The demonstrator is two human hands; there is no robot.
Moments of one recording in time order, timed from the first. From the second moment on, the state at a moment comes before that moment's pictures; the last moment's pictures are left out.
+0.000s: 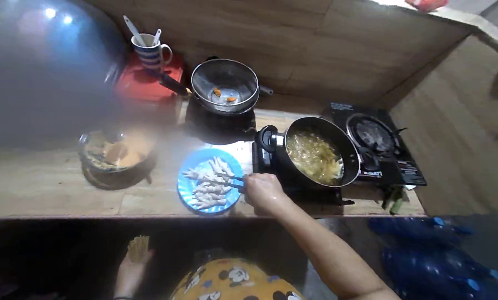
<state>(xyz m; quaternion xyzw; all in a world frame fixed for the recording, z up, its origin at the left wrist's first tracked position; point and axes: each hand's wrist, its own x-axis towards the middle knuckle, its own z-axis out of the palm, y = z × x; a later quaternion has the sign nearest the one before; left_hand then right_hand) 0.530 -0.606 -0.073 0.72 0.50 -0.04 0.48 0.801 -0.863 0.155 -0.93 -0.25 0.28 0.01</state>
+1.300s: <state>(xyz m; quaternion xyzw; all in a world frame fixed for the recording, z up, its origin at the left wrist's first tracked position) 0.540 -0.581 -0.102 0.77 0.42 -0.08 0.48 0.852 -1.038 0.312 -0.98 0.07 0.11 -0.17</state>
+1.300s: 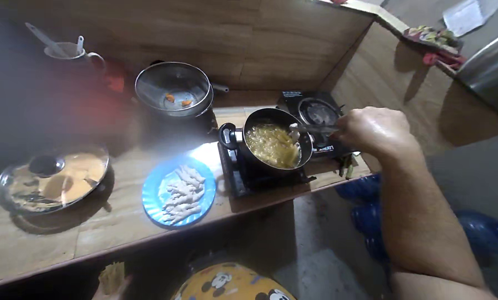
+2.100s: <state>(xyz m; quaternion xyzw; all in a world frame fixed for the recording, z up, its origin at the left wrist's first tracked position) 0.515 -0.598 -0.086 0.72 0.50 -0.05 0.48 0.795 -0.890 0.170 -0.94 -0.23 0.23 -0.06</state>
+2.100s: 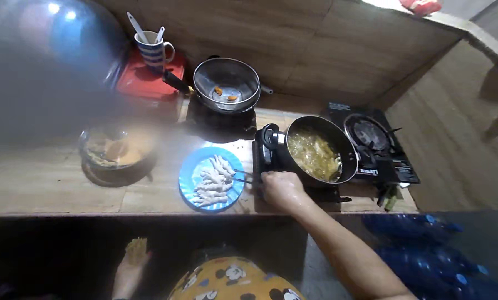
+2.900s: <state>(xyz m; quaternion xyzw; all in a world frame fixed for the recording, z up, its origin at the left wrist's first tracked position) 0.521 -0.591 -0.104 0.75 0.44 -0.08 0.48 0.798 -0.990 0.294 -0.98 -0.17 0.07 0.01</state>
